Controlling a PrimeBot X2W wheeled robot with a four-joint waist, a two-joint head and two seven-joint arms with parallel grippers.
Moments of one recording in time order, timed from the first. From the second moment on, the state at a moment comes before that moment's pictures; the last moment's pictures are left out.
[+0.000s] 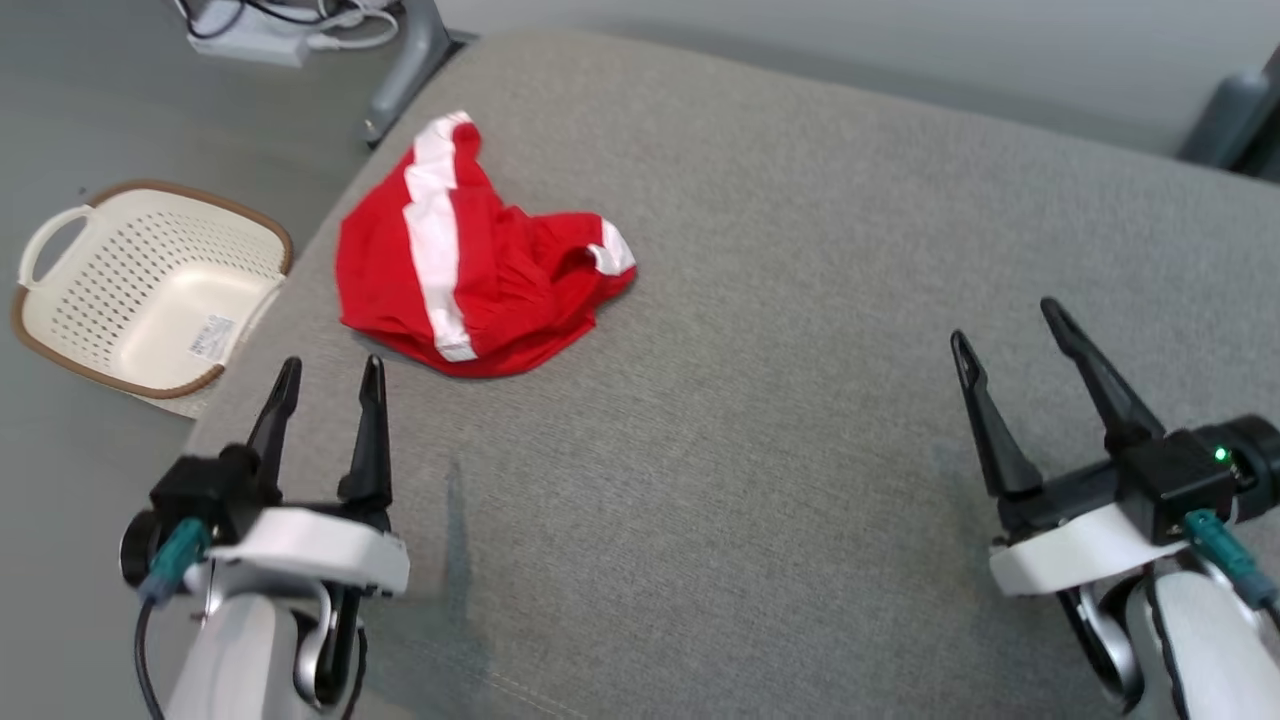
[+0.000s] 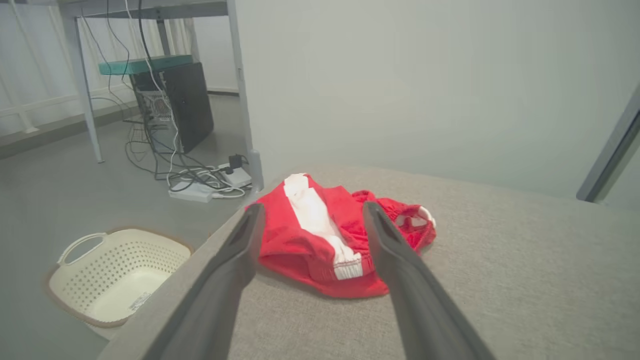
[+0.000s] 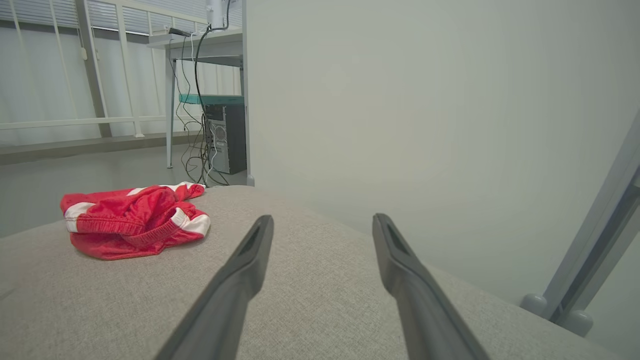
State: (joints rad) left arm -0.24 0.06 -0.03 0.33 -0.25 -0.05 -0.26; right arm -0.24 -0.15 0.14 0.13 0.00 0.13 -0.25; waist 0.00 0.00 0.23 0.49
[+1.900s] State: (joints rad) left arm -0.96 0.39 -0.26 0.92 -0.71 -0.12 0.09; right arm -0.38 -0.17 0.23 0.10 0.03 0.13 -0.24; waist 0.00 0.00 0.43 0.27
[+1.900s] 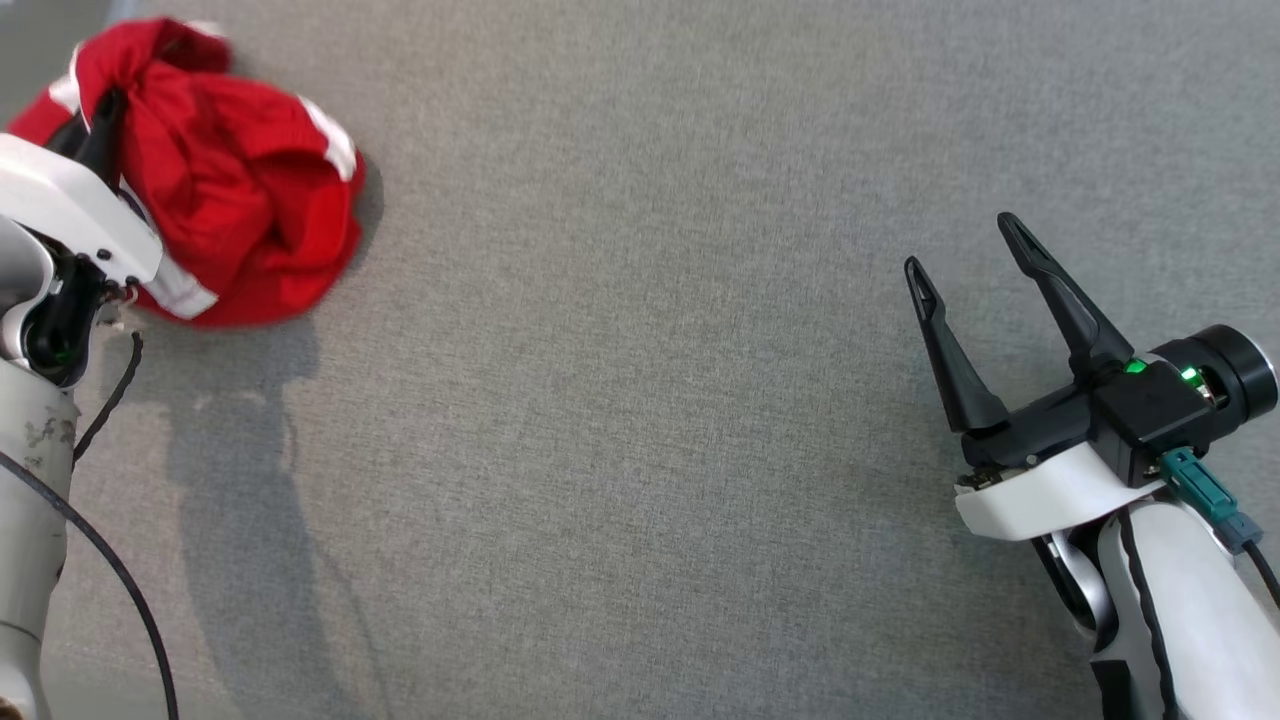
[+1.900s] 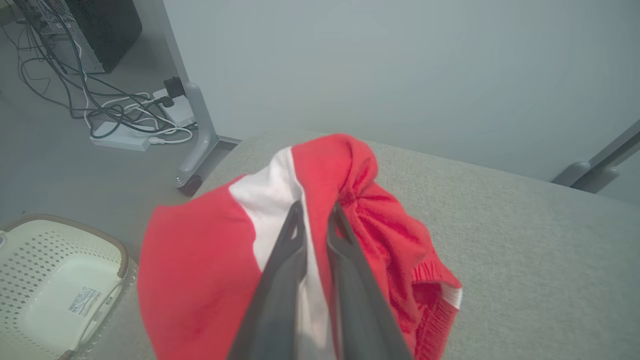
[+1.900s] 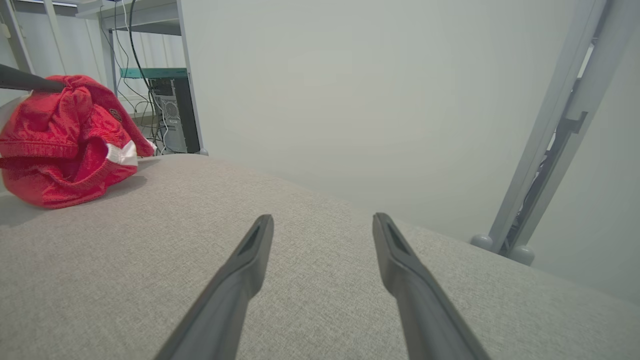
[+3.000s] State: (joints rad) left arm -0.58 0.24 -0.47 0.19 -0.67 0.00 -0.11; right arm -0.26 -0.10 0.11 0.05 0.05 0.13 -0.26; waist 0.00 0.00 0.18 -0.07
